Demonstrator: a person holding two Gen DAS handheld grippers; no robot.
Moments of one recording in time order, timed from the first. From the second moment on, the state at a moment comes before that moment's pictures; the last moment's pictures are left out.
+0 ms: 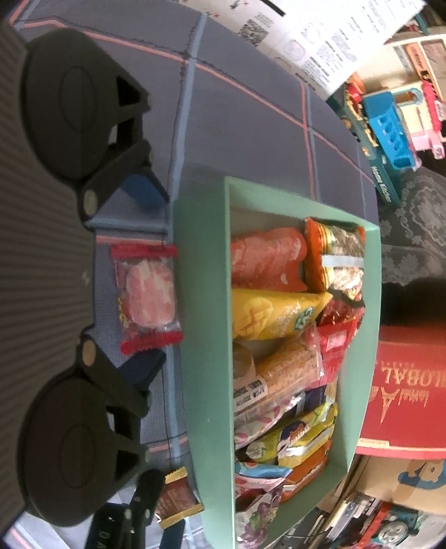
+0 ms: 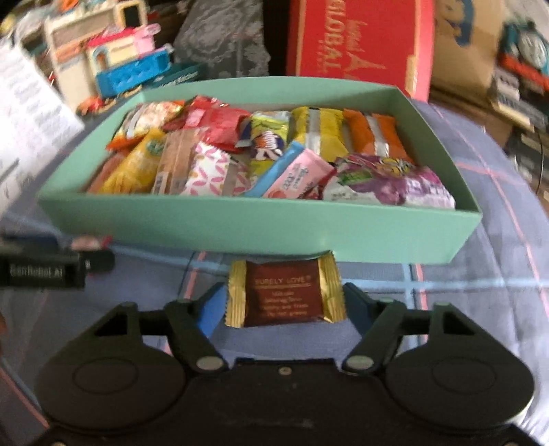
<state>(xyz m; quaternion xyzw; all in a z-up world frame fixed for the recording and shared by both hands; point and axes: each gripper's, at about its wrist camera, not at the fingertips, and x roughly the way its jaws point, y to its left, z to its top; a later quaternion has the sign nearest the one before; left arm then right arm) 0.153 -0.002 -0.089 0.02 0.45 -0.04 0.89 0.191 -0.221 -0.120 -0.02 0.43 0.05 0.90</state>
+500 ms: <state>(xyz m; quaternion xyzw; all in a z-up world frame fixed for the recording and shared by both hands) 0.135 0.003 -0.081 0.00 0.45 -0.07 0.89 0.181 -0.238 -0.110 0.05 0.44 0.06 0.89</state>
